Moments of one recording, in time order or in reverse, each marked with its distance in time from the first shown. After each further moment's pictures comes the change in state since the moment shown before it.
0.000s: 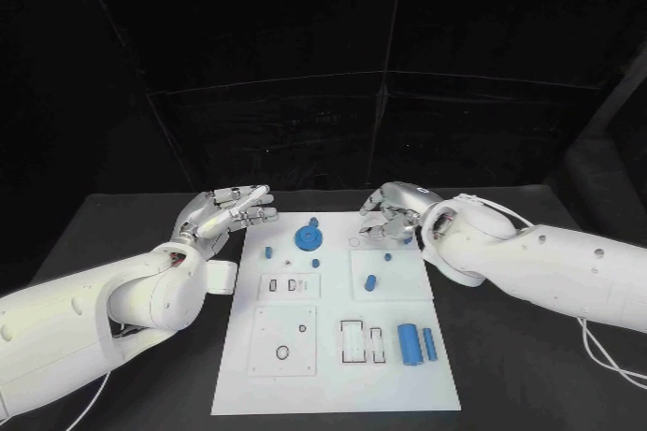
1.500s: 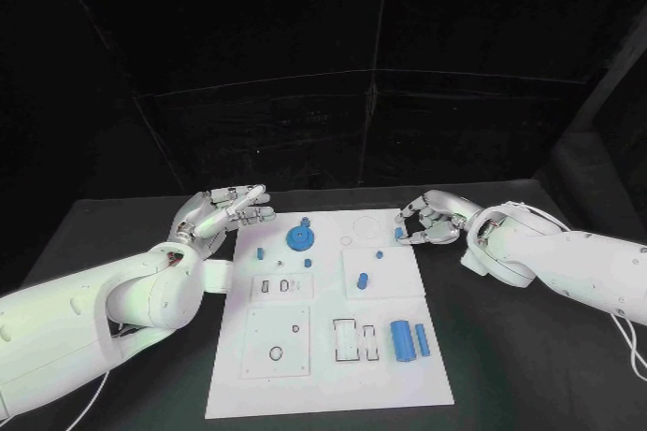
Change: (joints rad) left arm -0.001 0.017 0.000 -0.024 0.000 0.007 -0.002; left_hand 0.000 0.000 0.001 -0.001 0.000 0.004 0.004 0.000 0.000 0.000 0.000 0.000 0.000 0.000 0.000 0.000 0.001 0.000 0.000 0.000 0.000 -0.001; right arm -0.049 -0.095 -0.001 -0.134 0.213 0.068 0.262; right_hand 0.046 0.009 -0.012 -0.051 -0.002 -0.012 0.003 -0.013 0.001 -0.008 0.000 -0.009 0.000 0.000 0.000 0.000 0.000 0.000 0.000 0.000 0.000 0.000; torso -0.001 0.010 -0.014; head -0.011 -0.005
